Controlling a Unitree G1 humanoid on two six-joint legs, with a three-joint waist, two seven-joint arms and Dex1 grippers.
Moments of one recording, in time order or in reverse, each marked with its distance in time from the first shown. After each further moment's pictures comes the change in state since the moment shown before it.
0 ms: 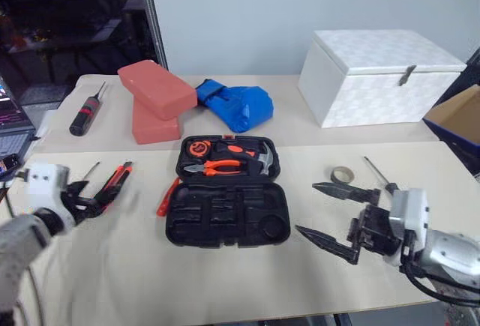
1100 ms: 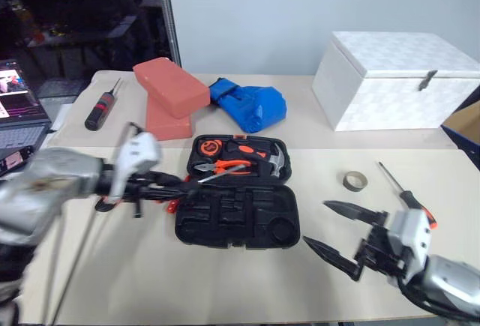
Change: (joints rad) left arm -0.545 0.104 -0.665 -0.128 0.187 -0.039 -0.632; right arm 0.306 0.073 -0.090 -0.020 -0.083 -0.061 -0.068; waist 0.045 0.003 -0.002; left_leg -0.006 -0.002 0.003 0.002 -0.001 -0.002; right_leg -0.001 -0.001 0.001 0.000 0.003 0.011
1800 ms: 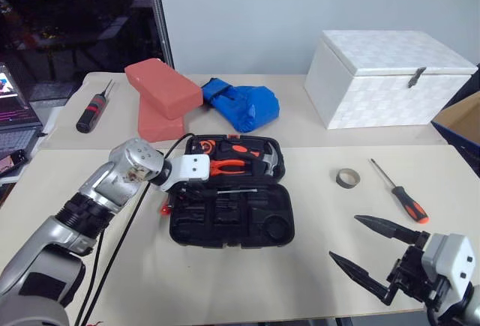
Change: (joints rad) left arm -0.265 -0.179 -0.363 0.359 0.472 -0.321 -0.163; right arm 0.213 0.027 -0.189 -0.102 -0.007 -0.041 0.018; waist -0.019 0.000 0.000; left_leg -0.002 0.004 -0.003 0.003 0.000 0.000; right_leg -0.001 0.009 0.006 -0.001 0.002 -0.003
